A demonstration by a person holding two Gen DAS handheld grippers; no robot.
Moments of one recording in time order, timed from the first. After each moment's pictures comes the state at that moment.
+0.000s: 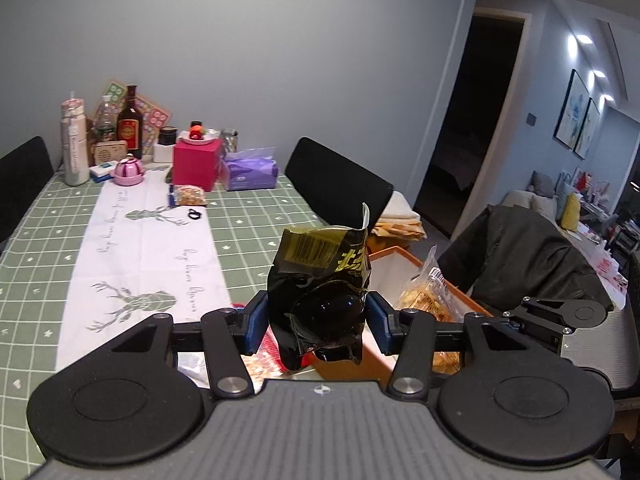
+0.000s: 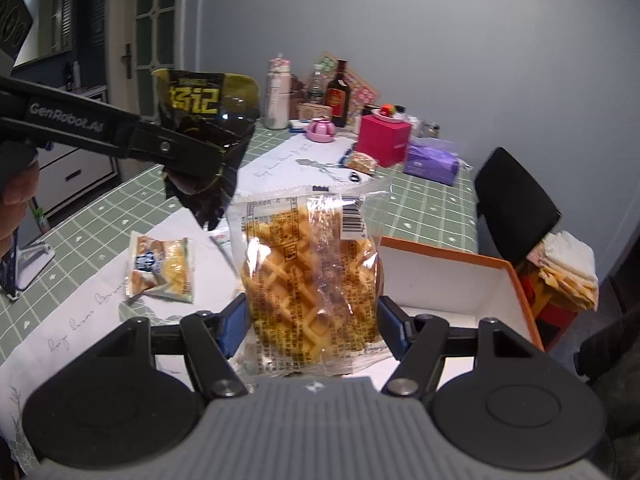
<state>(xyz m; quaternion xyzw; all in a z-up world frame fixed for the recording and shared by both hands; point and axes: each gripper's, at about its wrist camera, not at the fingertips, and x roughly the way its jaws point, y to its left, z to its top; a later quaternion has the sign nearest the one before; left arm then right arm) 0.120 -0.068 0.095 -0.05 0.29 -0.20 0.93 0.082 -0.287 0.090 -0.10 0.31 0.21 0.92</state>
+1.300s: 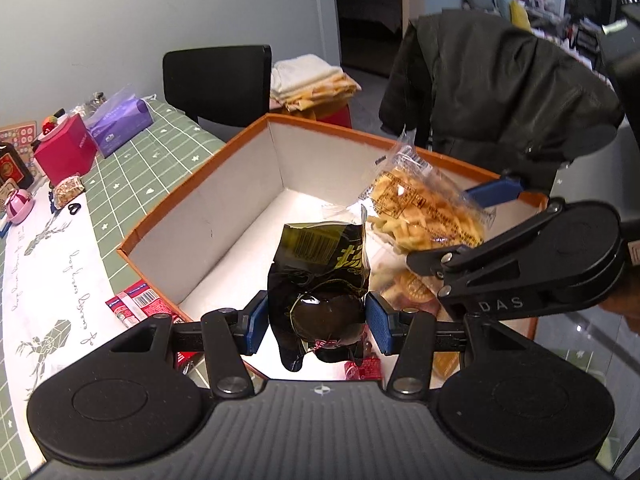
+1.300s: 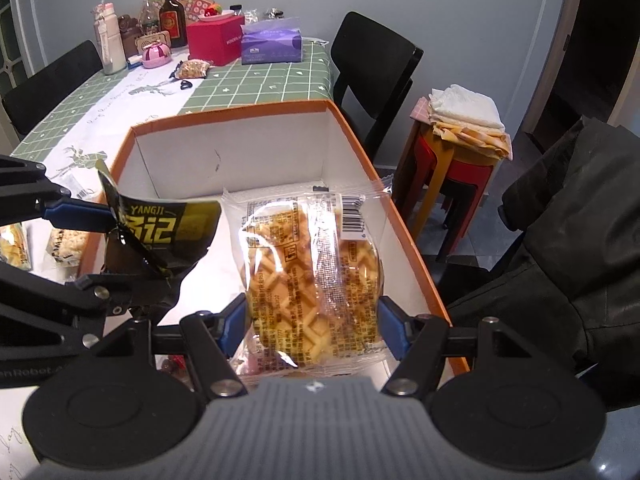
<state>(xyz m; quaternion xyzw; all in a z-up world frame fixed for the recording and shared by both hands) 0.152 -0.251 -0.004 0.20 0.40 -0.28 0.85 0.147 -0.397 0.010 -0.04 0.45 0.04 0.89</state>
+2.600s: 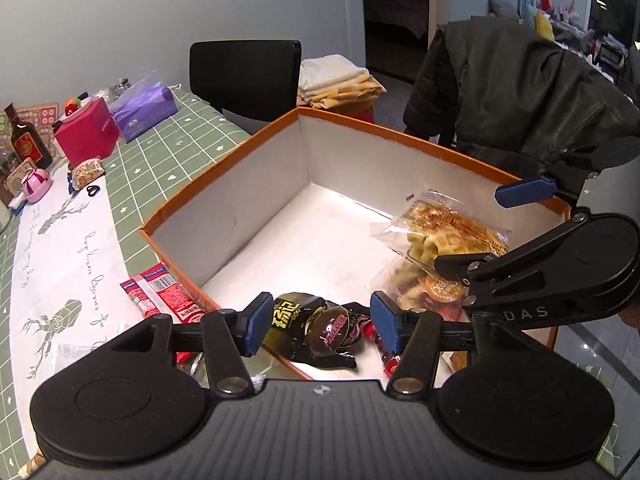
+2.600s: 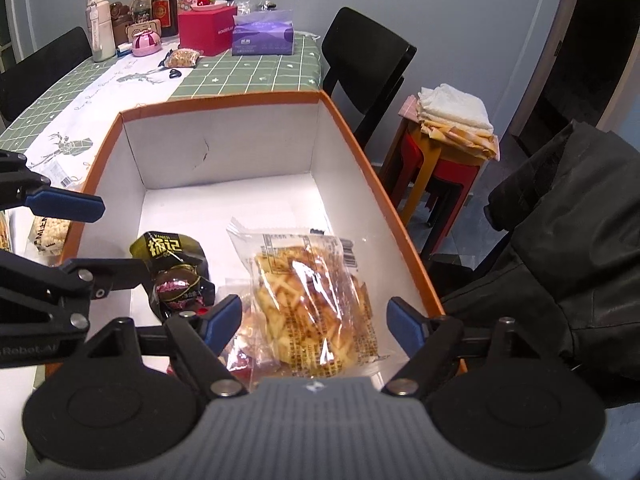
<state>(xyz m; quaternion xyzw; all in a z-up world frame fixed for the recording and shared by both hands) 0.160 -0.237 -0.002 0.18 0.40 -0.24 0.87 0.143 -0.390 0.013 -0.06 0.44 0.02 0.90</state>
